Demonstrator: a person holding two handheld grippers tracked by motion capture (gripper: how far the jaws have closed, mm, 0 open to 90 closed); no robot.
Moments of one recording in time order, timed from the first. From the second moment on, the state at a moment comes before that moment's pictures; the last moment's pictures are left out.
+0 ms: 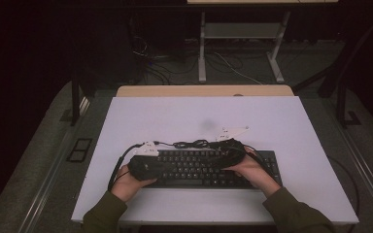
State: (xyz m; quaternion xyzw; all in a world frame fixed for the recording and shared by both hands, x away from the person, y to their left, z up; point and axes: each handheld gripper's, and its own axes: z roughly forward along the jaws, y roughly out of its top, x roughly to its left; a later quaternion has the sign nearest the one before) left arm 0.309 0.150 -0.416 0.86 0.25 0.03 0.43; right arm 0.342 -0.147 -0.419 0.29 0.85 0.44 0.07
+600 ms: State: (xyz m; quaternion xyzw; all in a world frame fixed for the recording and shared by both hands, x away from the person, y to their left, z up) left arm 0.317 0.147 -0.418 0.85 0.28 0.08 0.44; right arm 0.342 -0.149 -0.418 0.29 0.85 0.44 0.07
